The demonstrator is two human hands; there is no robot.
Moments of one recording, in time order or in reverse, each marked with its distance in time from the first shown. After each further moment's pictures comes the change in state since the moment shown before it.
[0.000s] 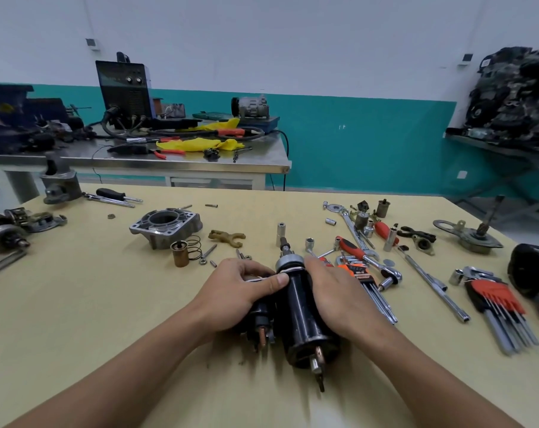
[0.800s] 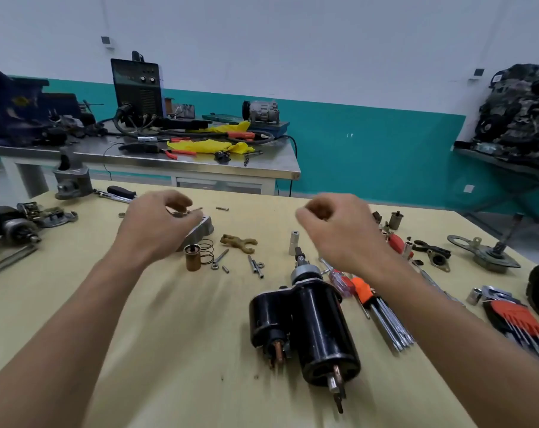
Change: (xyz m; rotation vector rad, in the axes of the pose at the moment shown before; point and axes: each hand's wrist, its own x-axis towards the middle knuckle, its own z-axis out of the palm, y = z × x) left_hand 0.024 0.033 -0.126 0.665 0.686 0.152; right_hand 0.043 -0.073 -0.025 -0.149 0.218 -0.442
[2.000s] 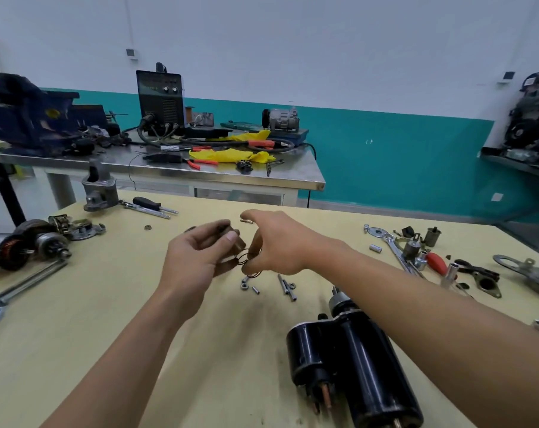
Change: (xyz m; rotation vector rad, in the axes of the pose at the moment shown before) left_hand -0.012 -0.017 0.028 -1.014 -0.112 -0.326; right_hand 0.072 -0.043 0.100 -0.178 -0.618 -0.202
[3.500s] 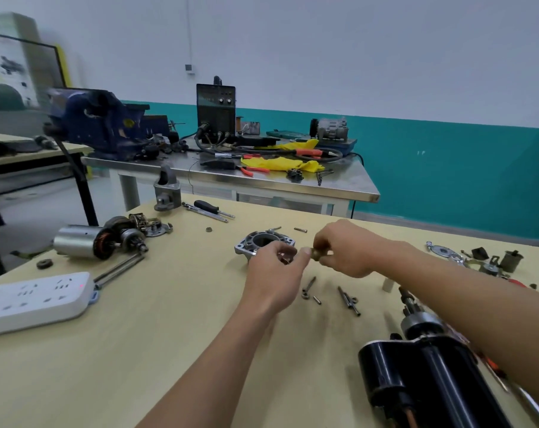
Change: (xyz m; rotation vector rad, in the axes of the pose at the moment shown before) left_hand 0.002 -0.013 0.006 0.543 0.090 0.093; right_hand 0.027 0.014 -0.001 -0.384 -0.025 0.050
